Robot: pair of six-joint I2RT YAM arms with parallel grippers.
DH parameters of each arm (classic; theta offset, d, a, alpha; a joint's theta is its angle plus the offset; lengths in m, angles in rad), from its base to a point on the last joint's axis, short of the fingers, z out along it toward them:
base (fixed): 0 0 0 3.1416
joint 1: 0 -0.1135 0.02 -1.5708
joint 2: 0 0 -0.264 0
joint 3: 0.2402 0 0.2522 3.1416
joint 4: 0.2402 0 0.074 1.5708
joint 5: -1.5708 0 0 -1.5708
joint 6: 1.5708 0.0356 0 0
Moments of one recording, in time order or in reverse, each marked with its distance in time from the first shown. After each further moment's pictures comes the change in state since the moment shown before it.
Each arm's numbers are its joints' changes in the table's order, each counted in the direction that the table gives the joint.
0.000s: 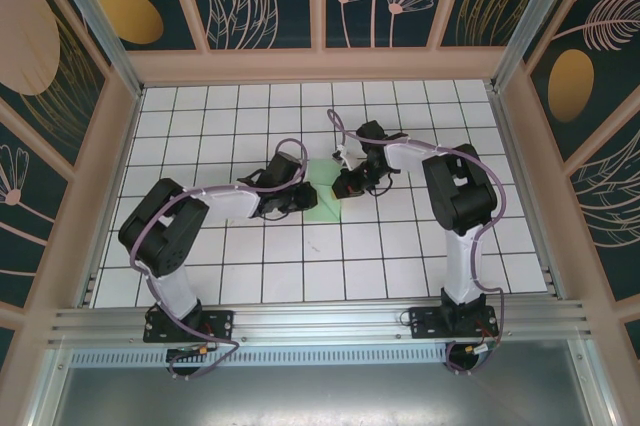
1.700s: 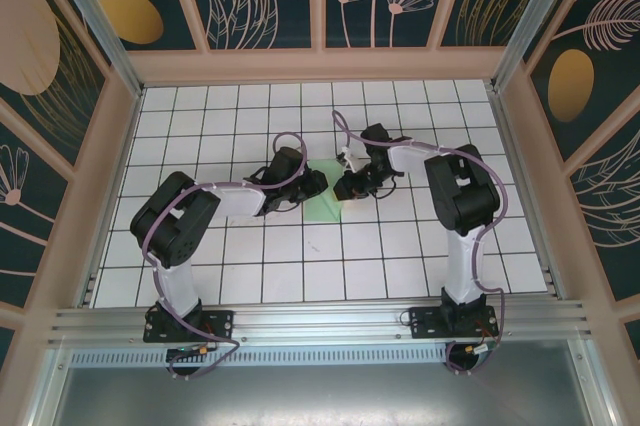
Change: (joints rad) left arm 0.000 -0.092 0.027 -0.240 0.017 -0.225; right arm 0.021 0.017 -0.057 -0.045 0.026 0.015
